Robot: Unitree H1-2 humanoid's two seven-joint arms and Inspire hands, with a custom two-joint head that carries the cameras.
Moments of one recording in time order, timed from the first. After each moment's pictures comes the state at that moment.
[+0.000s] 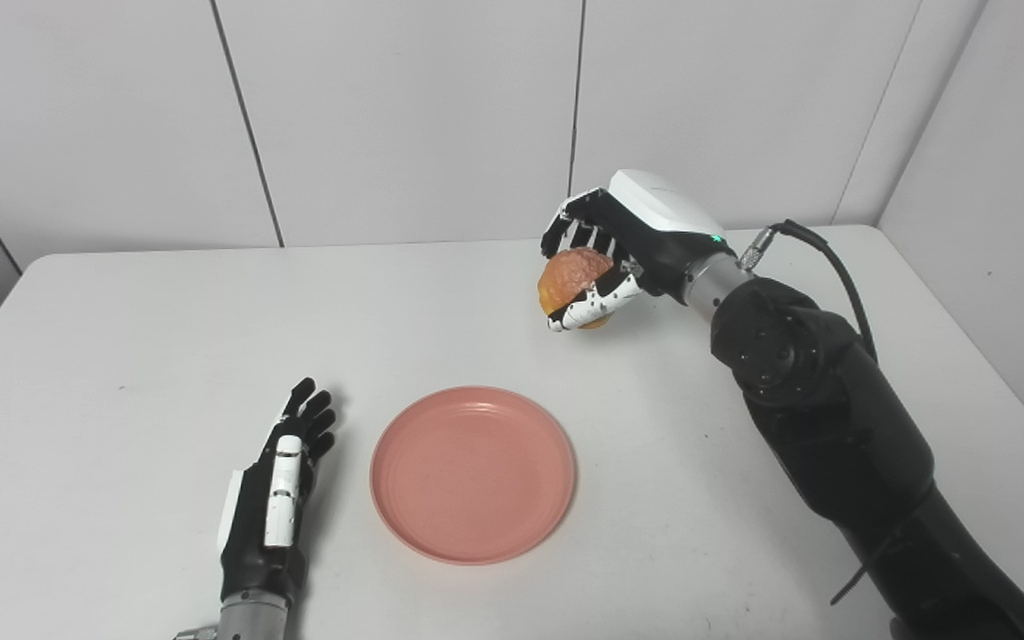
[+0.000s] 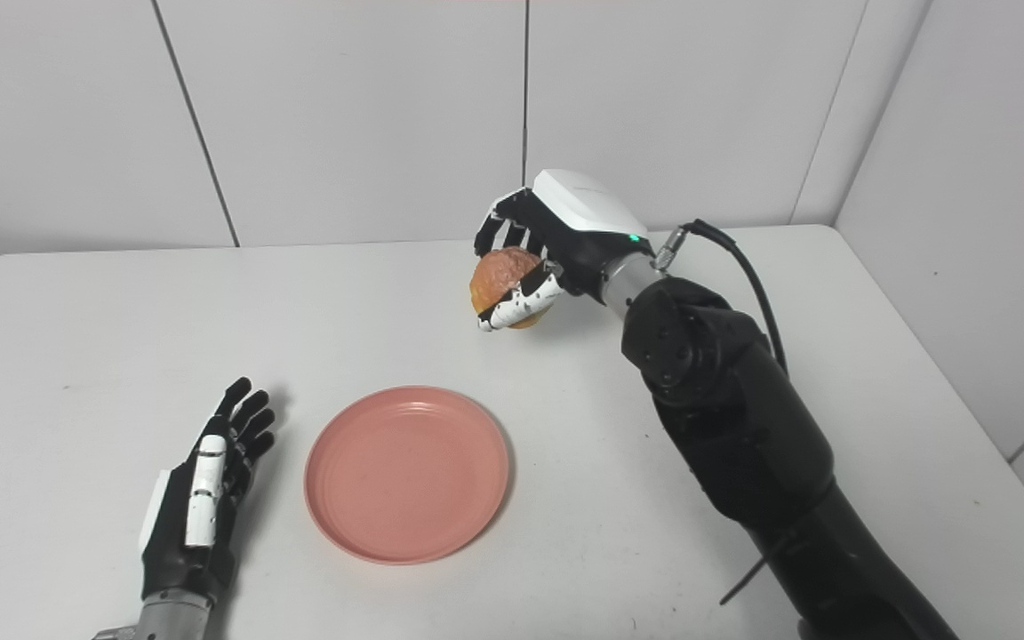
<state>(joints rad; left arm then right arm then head) 0.07 -0.03 -0.02 -0.14 0.01 -0.02 0.00 -0.67 -0.33 0.36 -0.23 -0.71 0.47 0.54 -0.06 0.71</state>
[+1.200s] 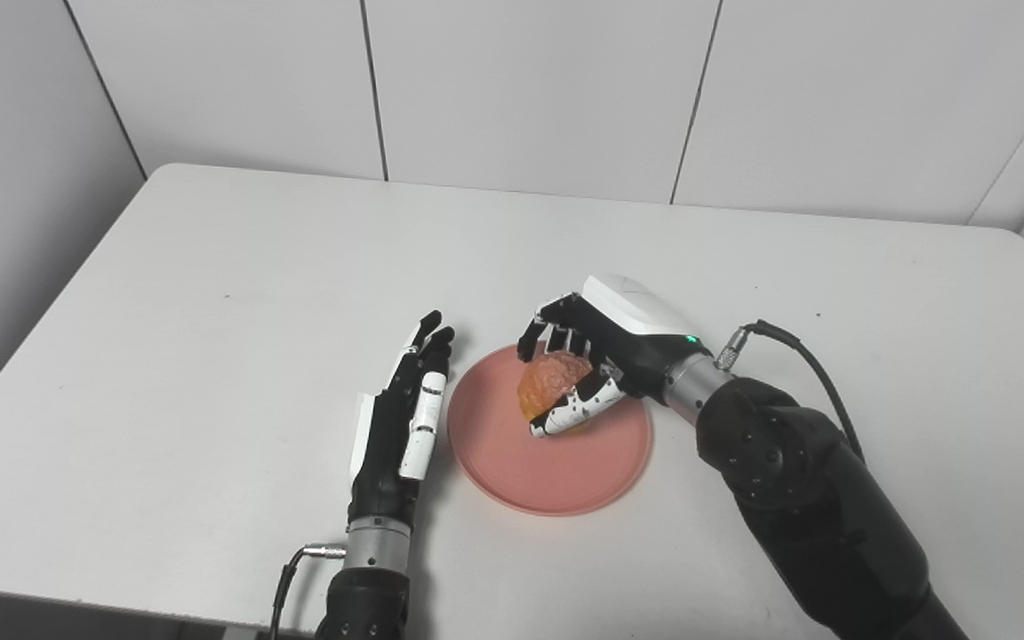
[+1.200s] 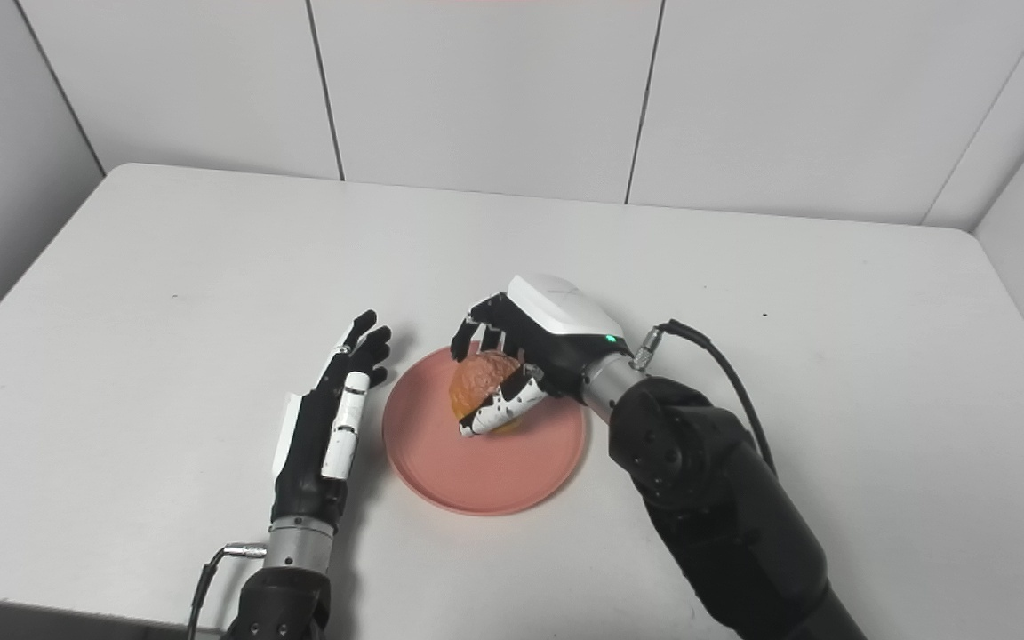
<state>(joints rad) 0.10 -0.14 -0.09 -0.16 0.22 -0.04 0.14 -0.53 -0.19 0.54 -0.15 -0.68 0.38 0.53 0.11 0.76</state>
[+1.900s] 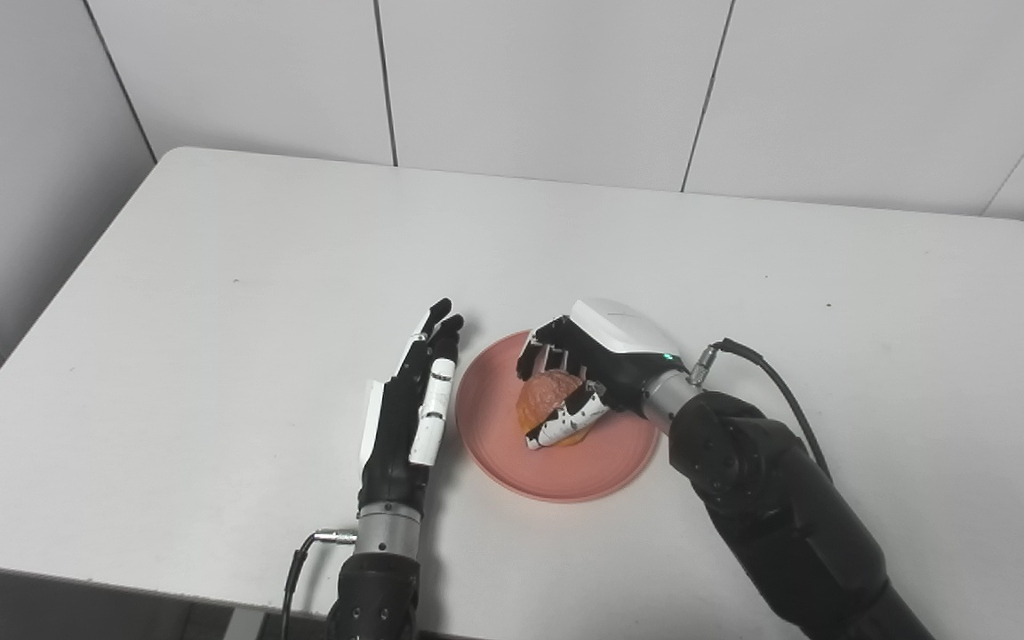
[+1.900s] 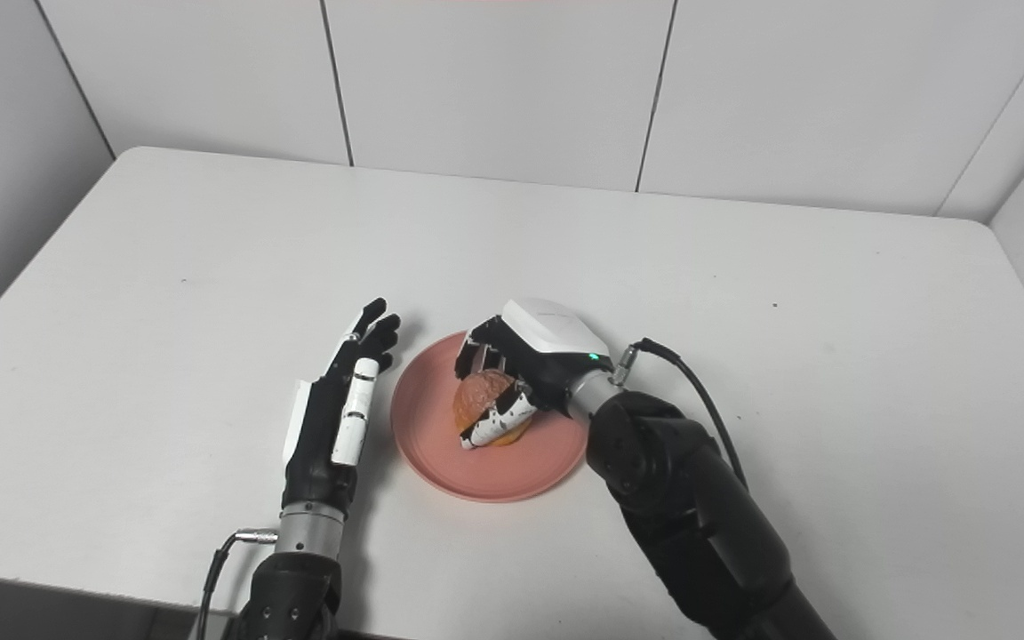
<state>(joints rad) 0.10 -0.15 -0.10 -0.16 0.23 -0.03 0.14 -0.51 -0.15 0.57 0.00 -0.73 0.33 0.45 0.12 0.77</state>
